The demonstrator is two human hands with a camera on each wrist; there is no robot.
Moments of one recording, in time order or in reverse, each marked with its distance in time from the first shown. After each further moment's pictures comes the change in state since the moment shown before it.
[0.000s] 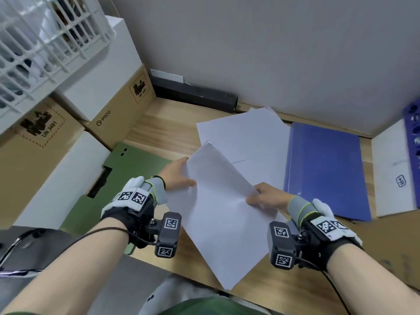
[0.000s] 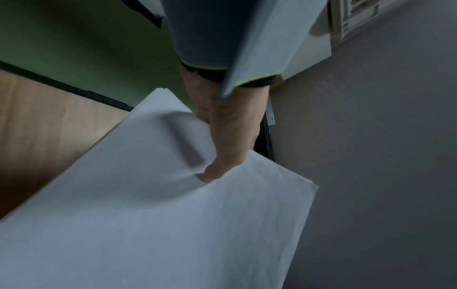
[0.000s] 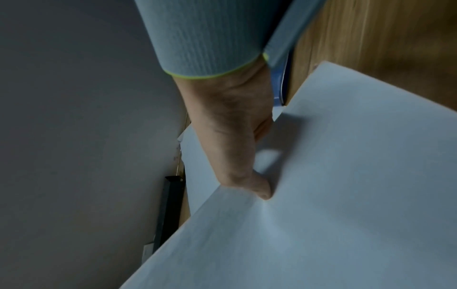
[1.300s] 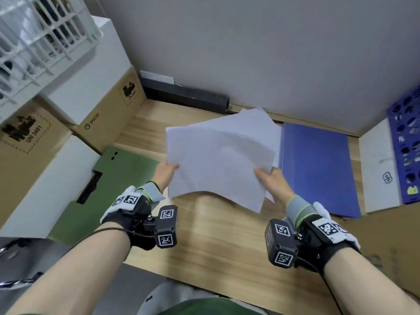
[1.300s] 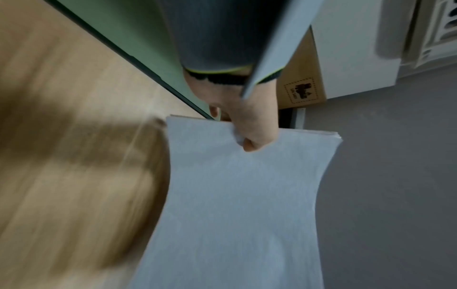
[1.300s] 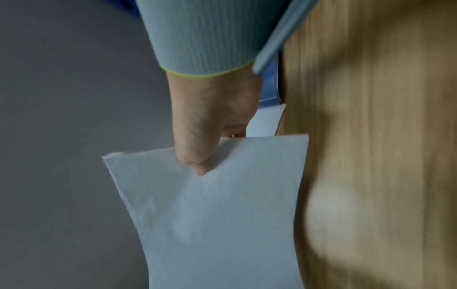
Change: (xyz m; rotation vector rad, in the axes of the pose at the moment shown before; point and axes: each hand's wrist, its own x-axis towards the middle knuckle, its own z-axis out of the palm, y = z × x) left_hand 0.029 -0.007 0.015 -0.748 0.300 -0.195; right_hand 0.005 -0.004 -0.013 0.481 0.537 -0.155
